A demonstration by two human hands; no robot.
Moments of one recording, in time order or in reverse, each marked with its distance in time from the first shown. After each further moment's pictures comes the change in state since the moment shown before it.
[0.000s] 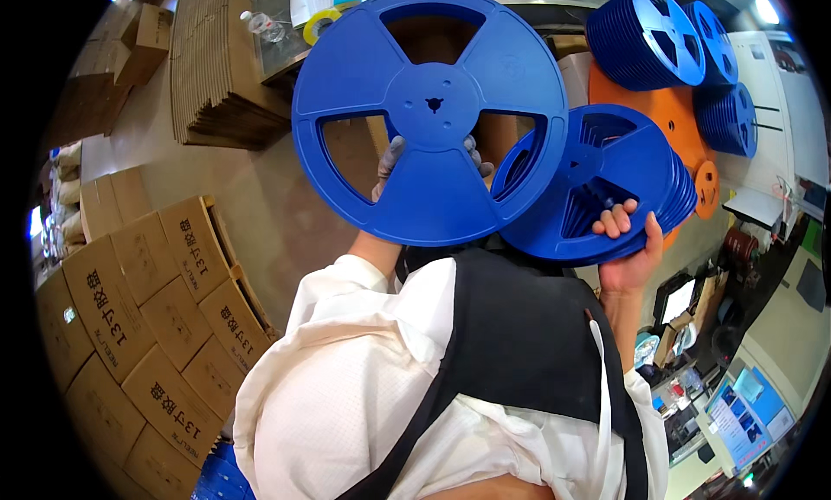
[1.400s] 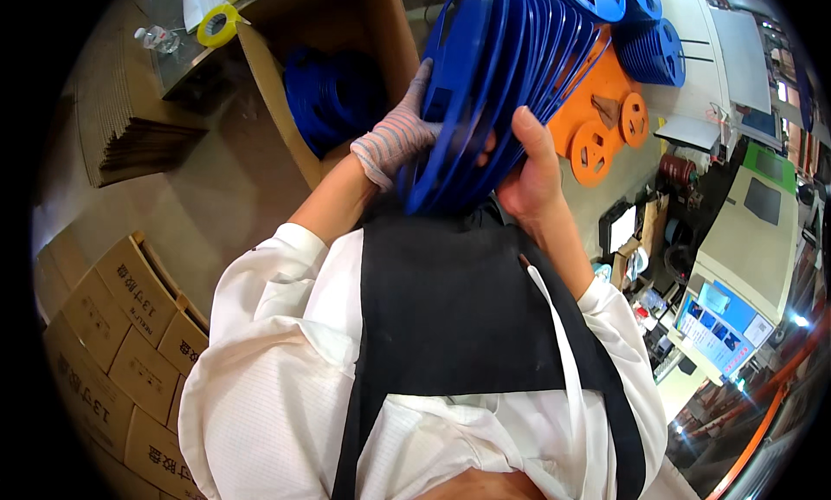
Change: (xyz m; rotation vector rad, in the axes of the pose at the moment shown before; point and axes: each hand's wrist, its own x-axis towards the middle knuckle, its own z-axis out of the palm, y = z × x) left_hand 0.042 -0.046 0.018 0.864 0.303 -0.276; right_hand 0.011 0.049 0.080 -0.368 -0.075 0.049
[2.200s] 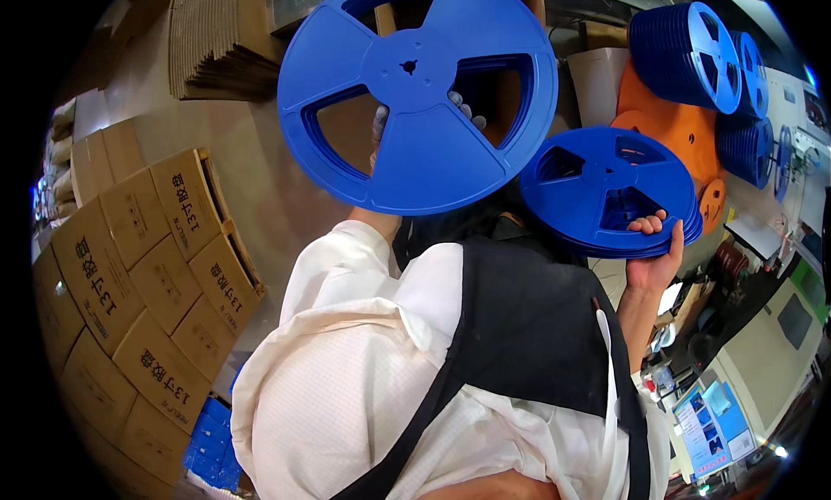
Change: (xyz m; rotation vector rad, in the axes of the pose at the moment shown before) left_hand -0.079 0.007 -0.125 -0.983 -0.058 0.299; right_hand 0.006 -0.004 -0.099 0.353 0.318 0.003
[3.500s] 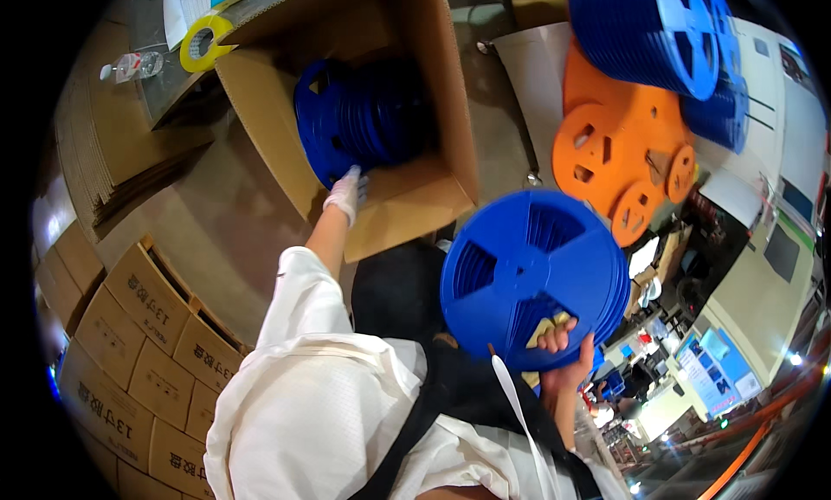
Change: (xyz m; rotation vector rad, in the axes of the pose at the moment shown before) left_hand 0.124 0.054 -0.358 0.622 0.939 -0.385; right_hand -0.025 0.065 -0.049 -0.141 0.319 -0.010
